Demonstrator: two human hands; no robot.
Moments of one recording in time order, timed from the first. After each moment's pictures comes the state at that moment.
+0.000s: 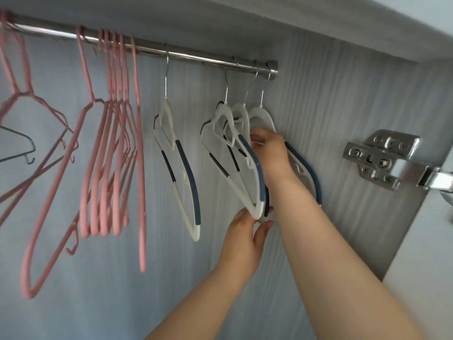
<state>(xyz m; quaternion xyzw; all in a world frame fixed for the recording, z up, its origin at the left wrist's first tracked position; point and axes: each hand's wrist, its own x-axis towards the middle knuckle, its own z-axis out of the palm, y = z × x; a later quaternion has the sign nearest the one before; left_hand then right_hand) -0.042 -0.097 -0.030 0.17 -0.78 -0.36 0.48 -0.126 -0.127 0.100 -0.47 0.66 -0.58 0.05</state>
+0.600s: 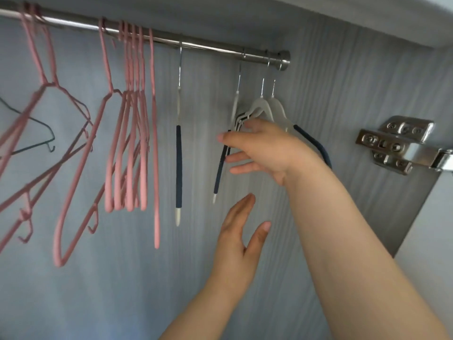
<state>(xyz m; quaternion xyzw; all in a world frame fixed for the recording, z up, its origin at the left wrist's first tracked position) 0.011 -0.072 -0.036 0.20 -0.73 -0.44 0.49 -0.051 -0.064 0.124 -0.54 0.61 -0.51 0.28</state>
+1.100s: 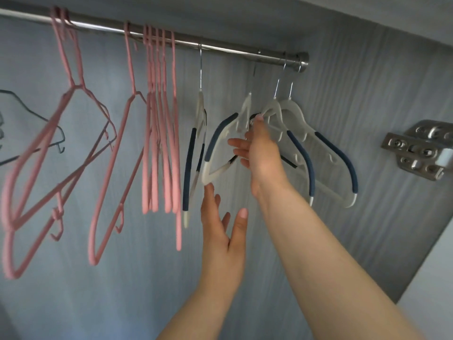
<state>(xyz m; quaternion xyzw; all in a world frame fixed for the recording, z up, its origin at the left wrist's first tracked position) 0.045 -0.081 -0.021 0.24 -0.61 -0.48 0.58 -0.028 -0.110 0.100 -0.37 0.56 -0.68 0.30</state>
